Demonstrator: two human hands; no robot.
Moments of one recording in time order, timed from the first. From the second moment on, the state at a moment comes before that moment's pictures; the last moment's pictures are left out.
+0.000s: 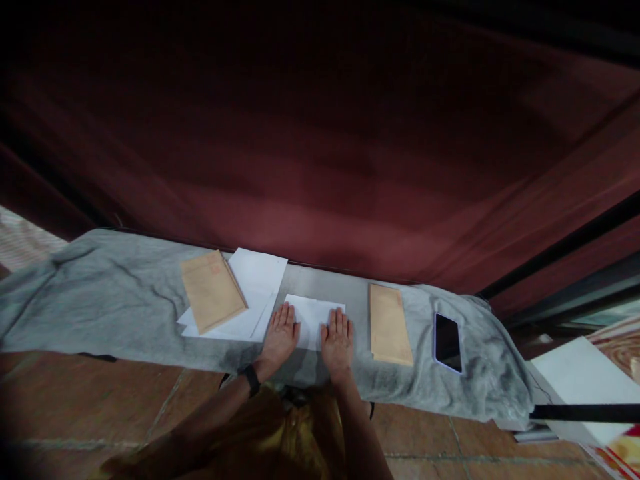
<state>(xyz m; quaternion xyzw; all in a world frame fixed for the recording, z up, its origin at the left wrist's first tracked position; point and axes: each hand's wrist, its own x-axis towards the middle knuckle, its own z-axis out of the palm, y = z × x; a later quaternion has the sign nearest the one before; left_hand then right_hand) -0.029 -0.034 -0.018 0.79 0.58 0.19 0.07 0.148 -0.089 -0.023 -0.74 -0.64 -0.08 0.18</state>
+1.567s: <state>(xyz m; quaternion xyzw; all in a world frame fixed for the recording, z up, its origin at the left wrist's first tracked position) -0.056 -0.015 0.017 0.62 0.54 0.37 0.43 0.164 -0.132 -0.013 -0.72 -0.37 0.18 0.57</state>
